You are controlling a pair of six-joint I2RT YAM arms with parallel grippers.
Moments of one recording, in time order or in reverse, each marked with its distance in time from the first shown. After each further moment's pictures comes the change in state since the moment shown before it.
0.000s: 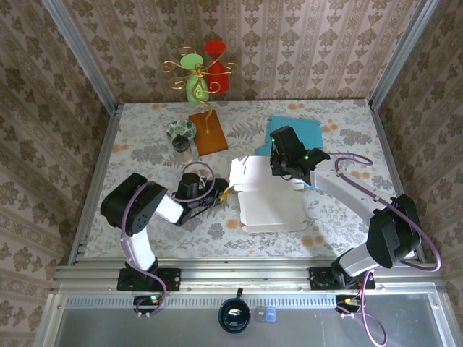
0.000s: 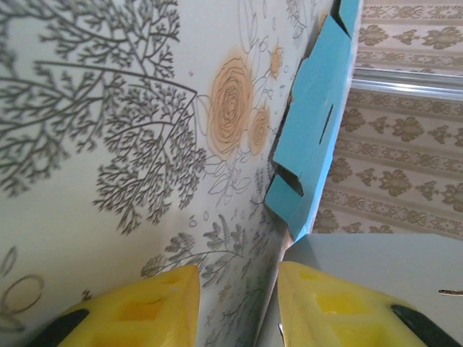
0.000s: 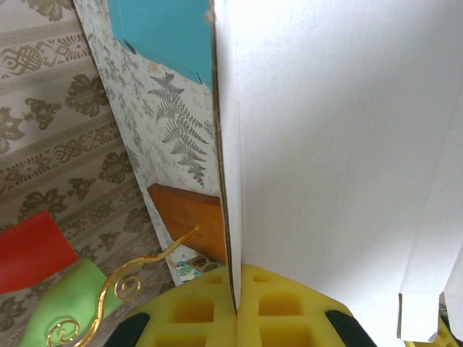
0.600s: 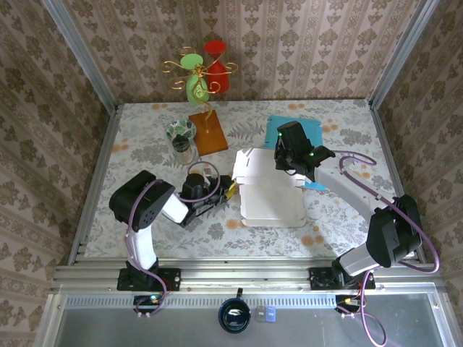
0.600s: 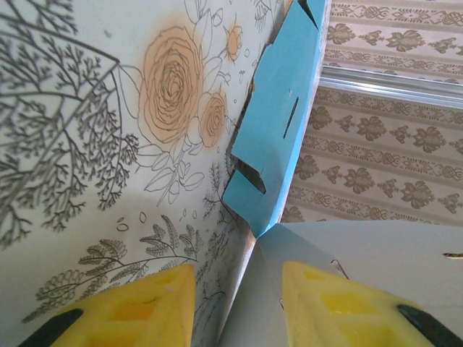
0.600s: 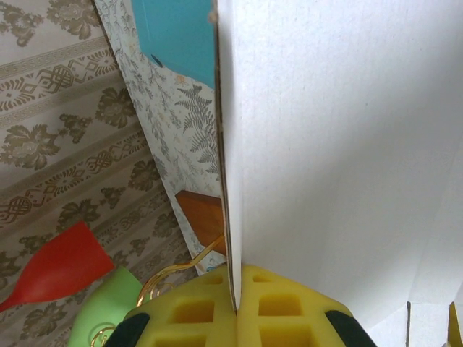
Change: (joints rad) left arm -0.048 0.060 0.031 0.119 -0.022 -0.101; right arm -0.056 -0.001 -0.002 0.054 -0.032 0.003
